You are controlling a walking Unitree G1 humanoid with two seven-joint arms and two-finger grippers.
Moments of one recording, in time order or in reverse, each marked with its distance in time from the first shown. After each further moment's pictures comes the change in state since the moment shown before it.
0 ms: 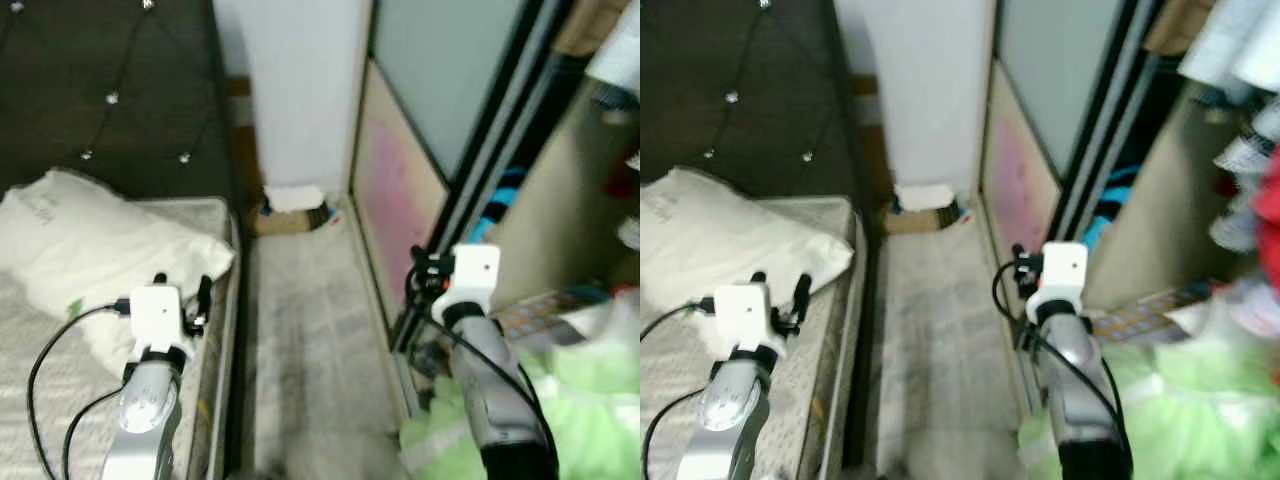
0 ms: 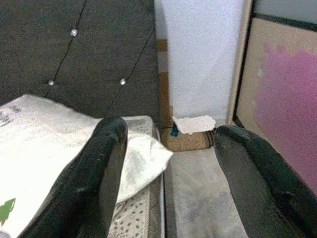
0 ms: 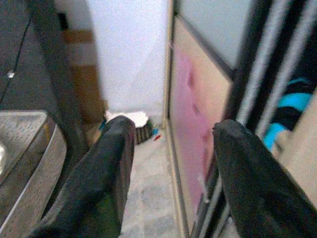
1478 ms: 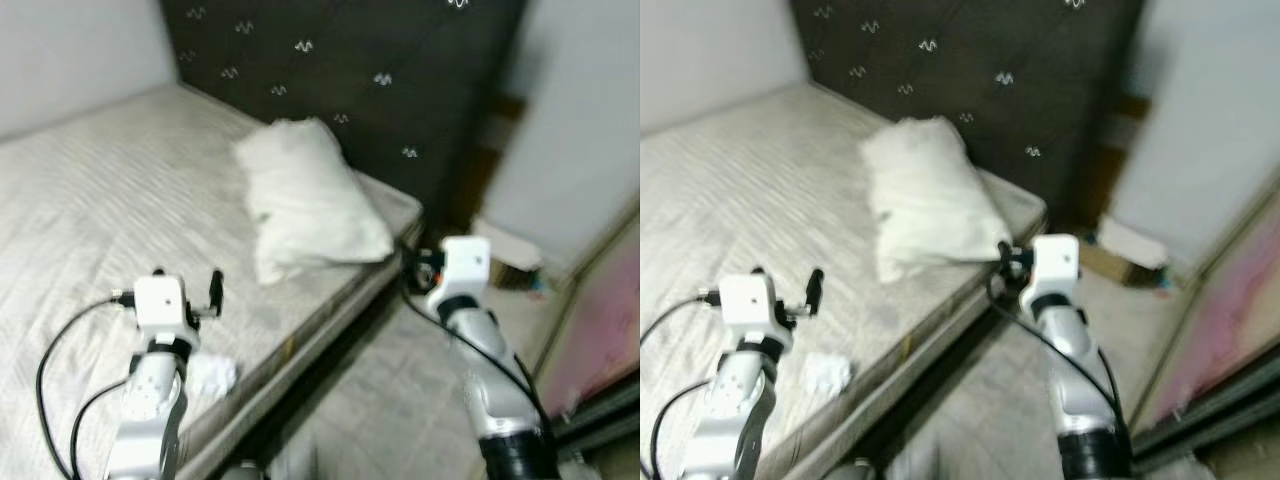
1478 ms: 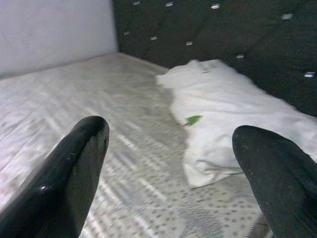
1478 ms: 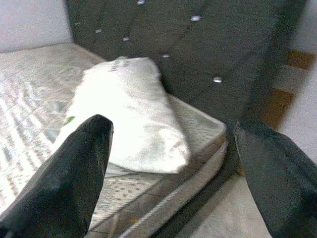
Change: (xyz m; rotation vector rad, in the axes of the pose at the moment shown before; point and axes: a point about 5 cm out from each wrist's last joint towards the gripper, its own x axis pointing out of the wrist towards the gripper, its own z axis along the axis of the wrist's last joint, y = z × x) left arm 0.007 -0.003 0.000 -0.039 0.020 0.001; right arm 0.008 0.004 0.005 -0.023 -0.008 0.044
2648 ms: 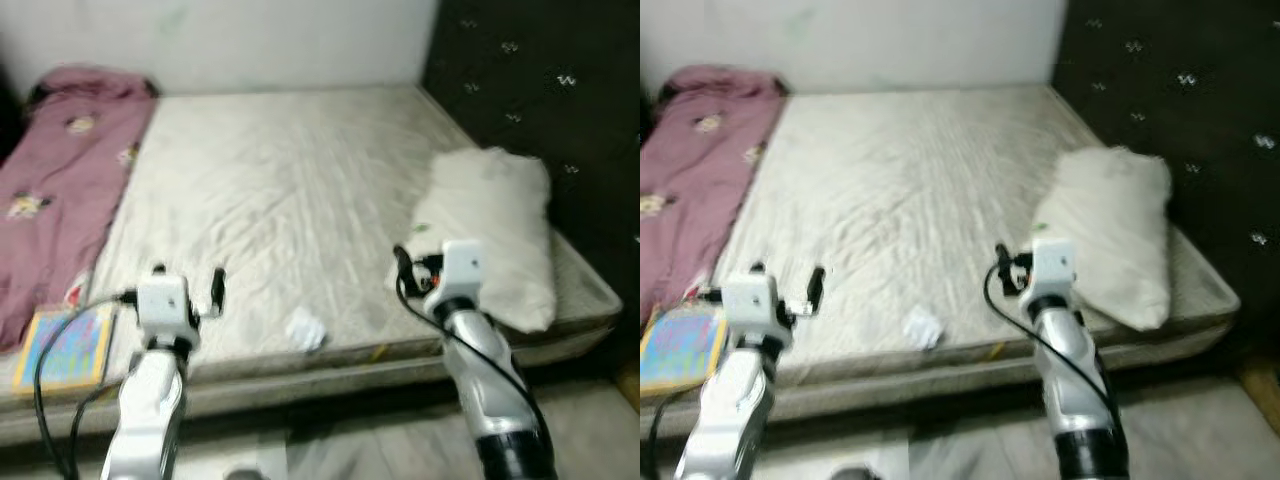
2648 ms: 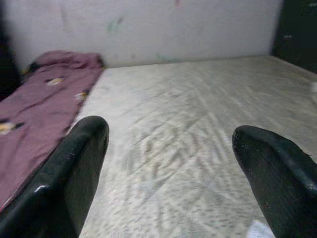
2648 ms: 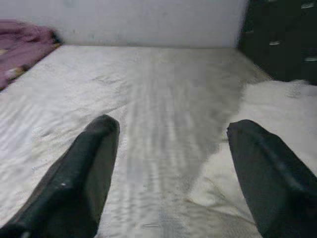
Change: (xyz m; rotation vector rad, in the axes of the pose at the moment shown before) left arm -0.002 0.002 0.005 0.050 -0.026 0.004; right arm 0.001 0.009 -0.004 0.025 0.012 0.033
